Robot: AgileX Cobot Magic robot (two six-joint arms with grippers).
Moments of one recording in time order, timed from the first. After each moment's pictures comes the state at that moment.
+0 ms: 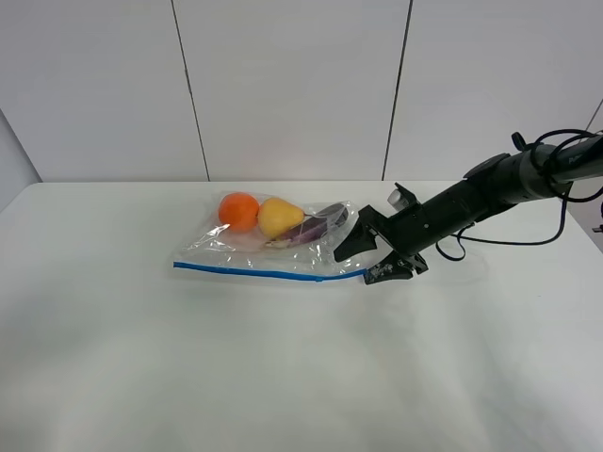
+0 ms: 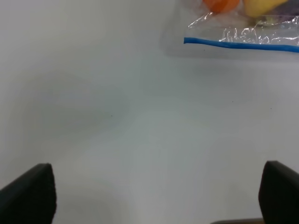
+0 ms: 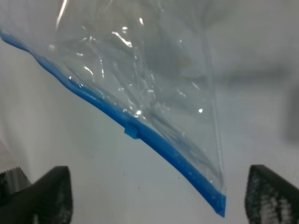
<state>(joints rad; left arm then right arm) 0.02 -0.01 -0.57 -0.11 1.17 0.06 0.07 2.22 -1.36 1.03 1.01 -0.72</state>
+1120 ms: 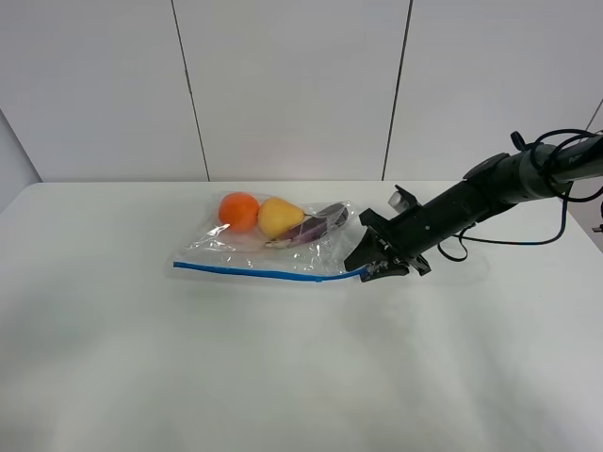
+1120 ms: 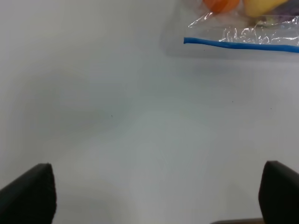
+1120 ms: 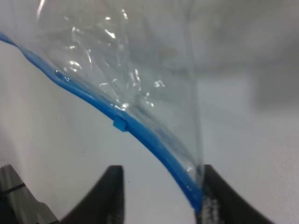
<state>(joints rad) 0.02 -0.01 -0.57 -0.11 1.17 0.06 0.07 2.22 -1.36 1.00 1.01 -0.70</state>
